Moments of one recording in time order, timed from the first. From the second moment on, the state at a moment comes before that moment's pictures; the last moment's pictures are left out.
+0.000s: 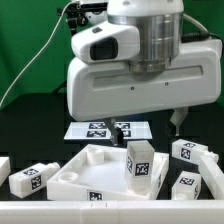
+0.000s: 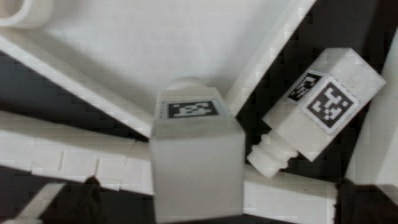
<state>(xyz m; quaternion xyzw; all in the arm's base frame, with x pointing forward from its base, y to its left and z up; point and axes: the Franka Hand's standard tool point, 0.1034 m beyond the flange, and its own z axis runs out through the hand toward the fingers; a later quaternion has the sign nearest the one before) 0.656 0.058 0.107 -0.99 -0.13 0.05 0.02</state>
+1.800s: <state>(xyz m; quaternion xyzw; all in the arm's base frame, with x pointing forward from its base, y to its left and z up) 0.653 0.047 0.087 -0.99 0.17 0.03 0.03</state>
